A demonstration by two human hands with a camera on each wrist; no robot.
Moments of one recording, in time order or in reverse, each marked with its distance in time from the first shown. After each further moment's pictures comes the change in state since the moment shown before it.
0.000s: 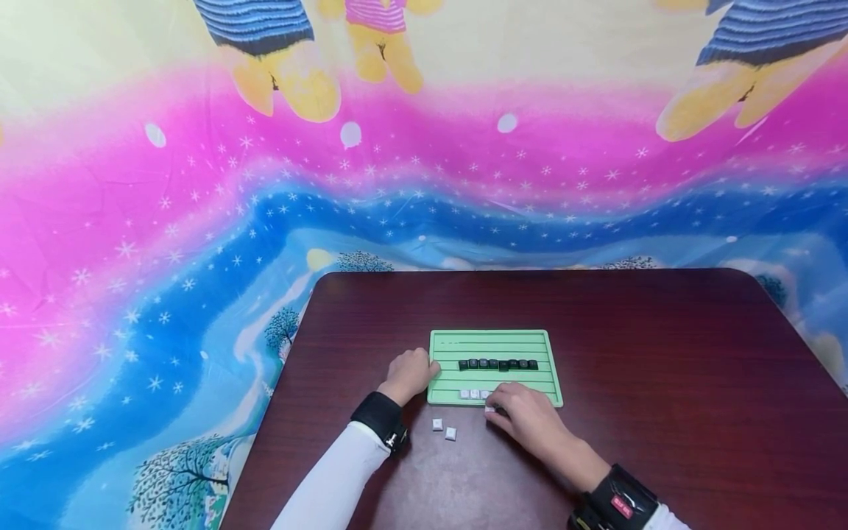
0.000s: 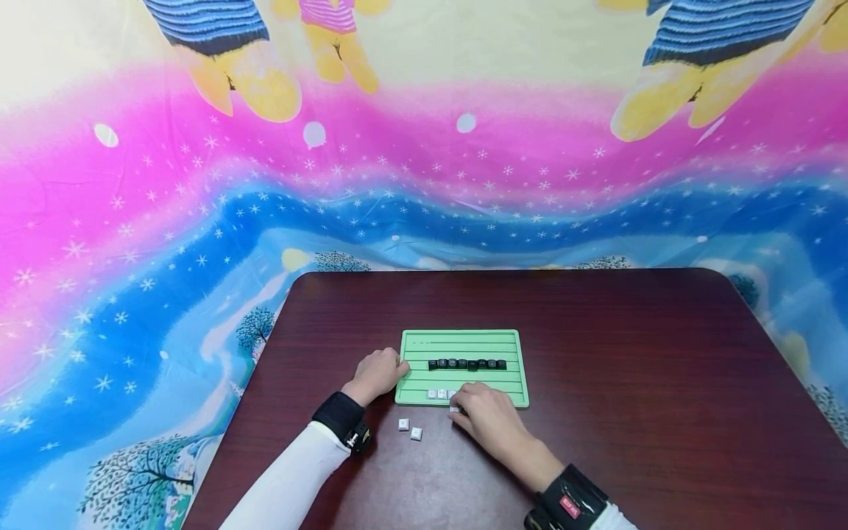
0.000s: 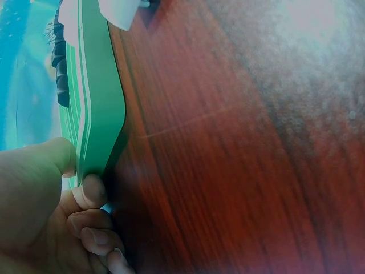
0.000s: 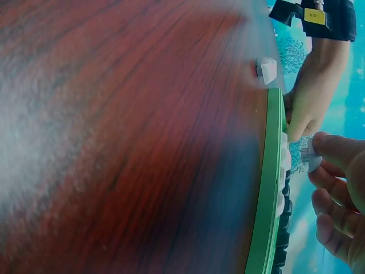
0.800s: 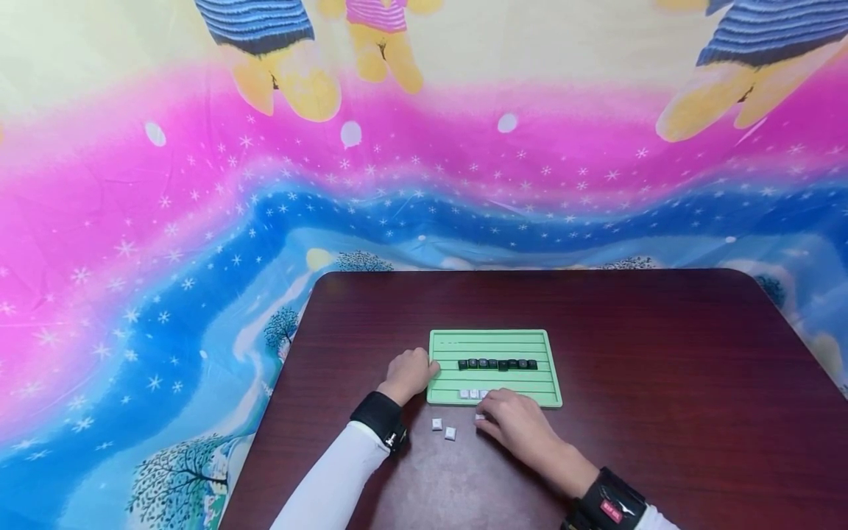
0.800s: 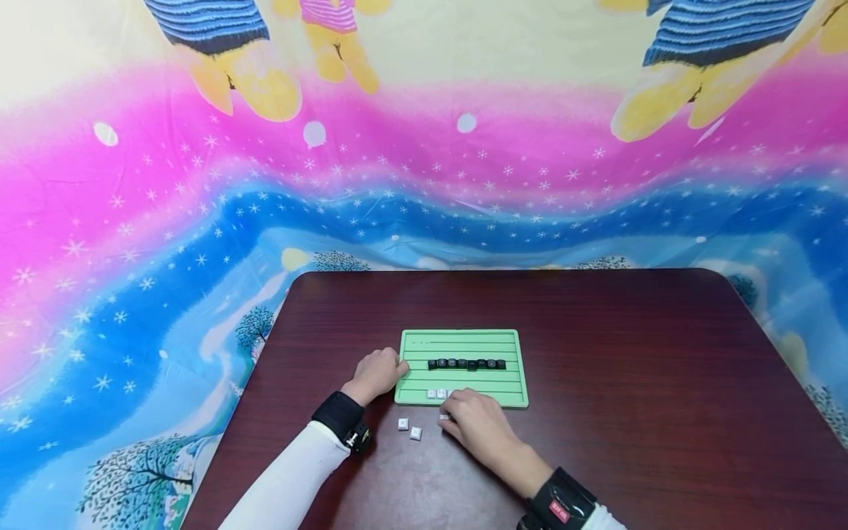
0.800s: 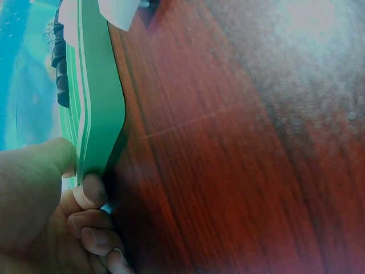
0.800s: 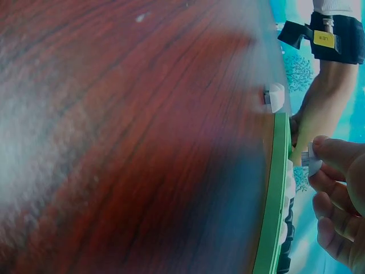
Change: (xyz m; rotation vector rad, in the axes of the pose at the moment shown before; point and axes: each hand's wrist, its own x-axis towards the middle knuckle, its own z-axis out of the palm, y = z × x) left_hand 0.000 0.001 -0.002 0.019 0.005 -0.004; right_hand 0.001 -0.017 0.005 0.029 -0.015 -0.016
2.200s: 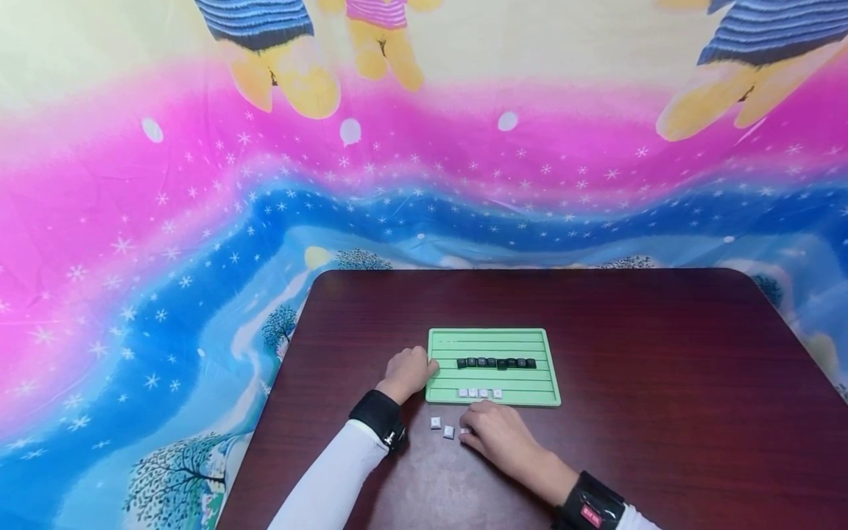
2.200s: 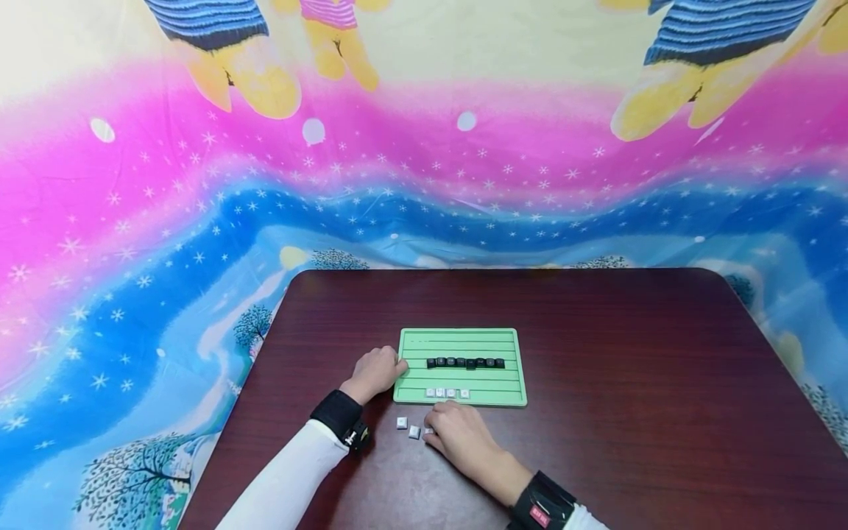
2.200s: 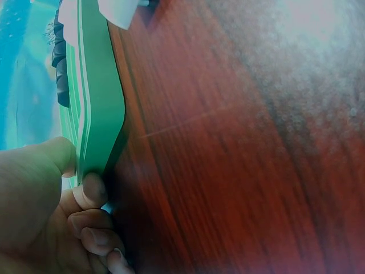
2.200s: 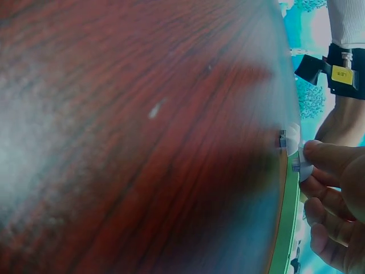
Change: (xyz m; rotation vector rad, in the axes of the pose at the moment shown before) left_hand 0.001 0.001 -0.001 0.012 -0.023 -0.033; right_hand 0.000 -0.021 0.018 0.004 -0.052 -0.066
